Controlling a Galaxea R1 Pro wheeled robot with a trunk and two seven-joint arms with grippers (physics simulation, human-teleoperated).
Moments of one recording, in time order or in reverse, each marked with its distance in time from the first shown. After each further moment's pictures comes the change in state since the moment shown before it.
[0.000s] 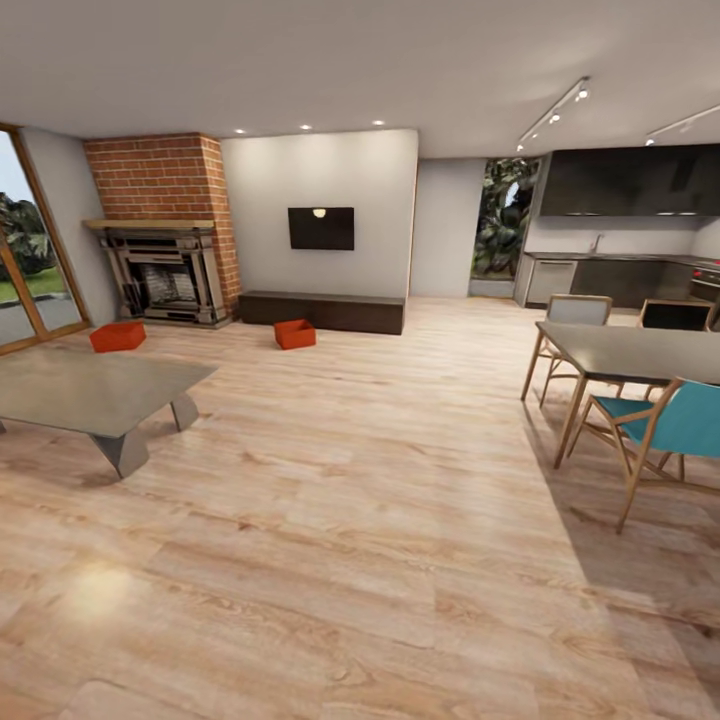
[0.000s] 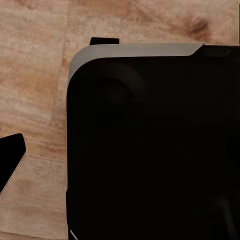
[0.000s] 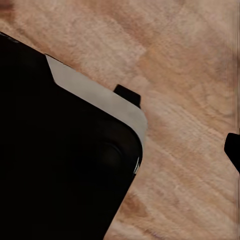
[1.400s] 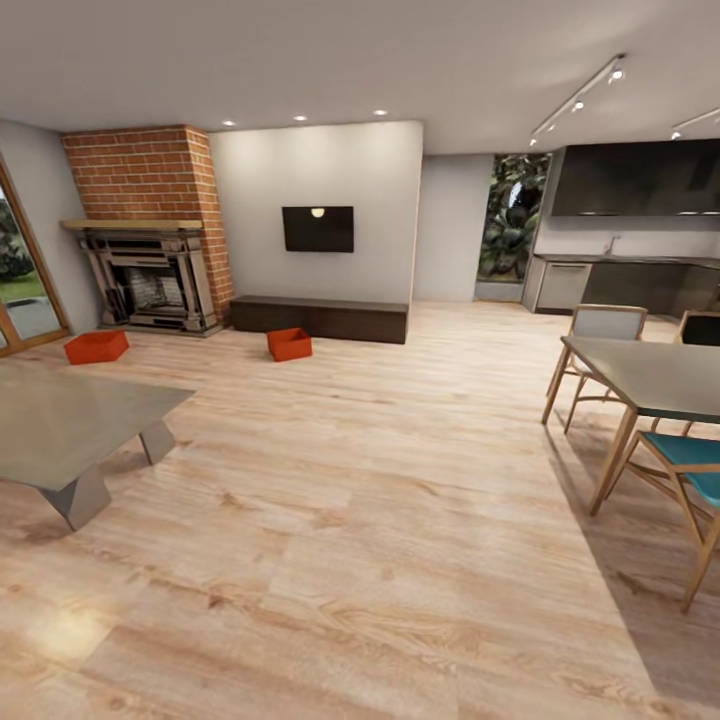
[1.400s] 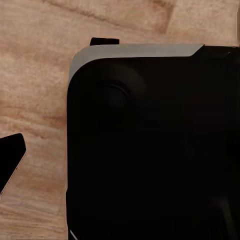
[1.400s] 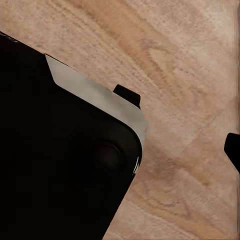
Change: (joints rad) left arm 0.000 0.000 0.001 0.000 0.000 -0.002 0.000; right arm 0.000 -0.001 0.000 0.000 0.000 0.000 0.000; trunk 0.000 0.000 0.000
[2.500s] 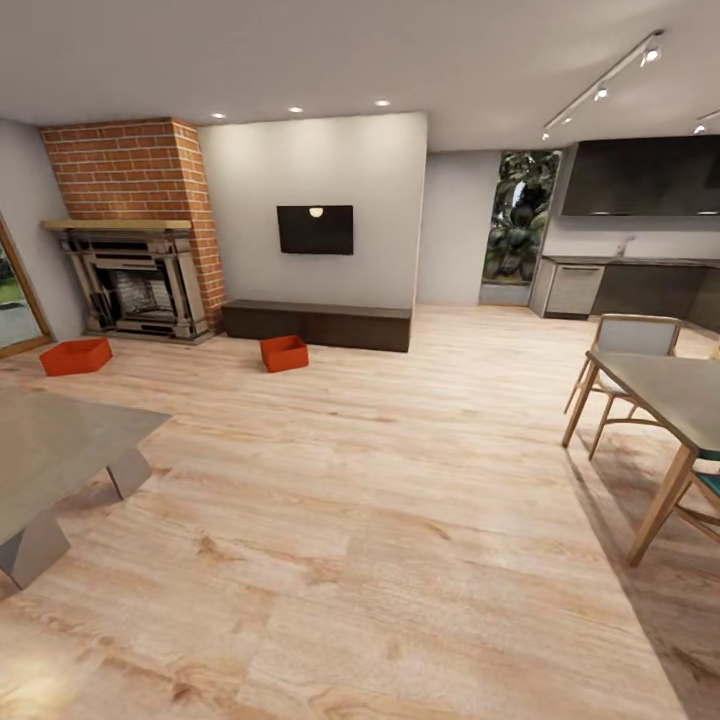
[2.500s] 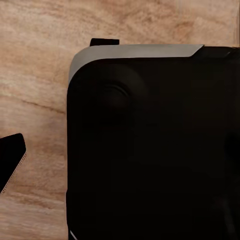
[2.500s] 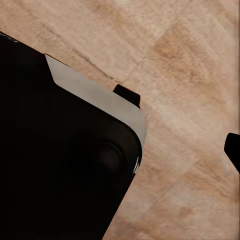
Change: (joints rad) left arm 0.000 0.000 0.000 0.000 -0.001 -0.002 0.000; right arm 0.000 0.000 0.000 0.000 0.000 0.000 0.000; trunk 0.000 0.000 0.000
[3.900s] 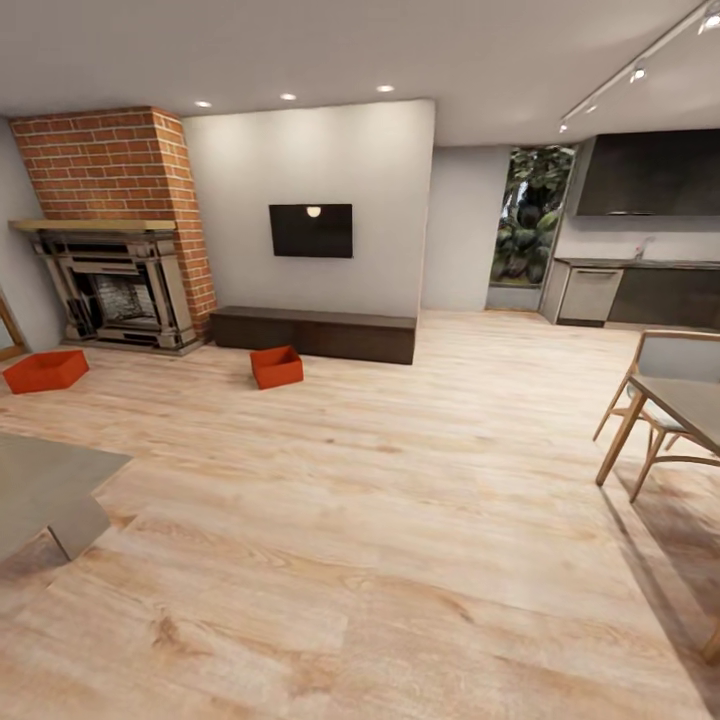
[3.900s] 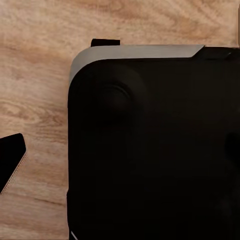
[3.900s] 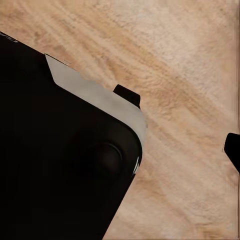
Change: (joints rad) left arm 0.000 0.001 0.000 0.000 0.000 -0.001 0.000; right arm 0.000 0.000 0.000 0.000 0.000 0.000 0.000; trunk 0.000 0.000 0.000
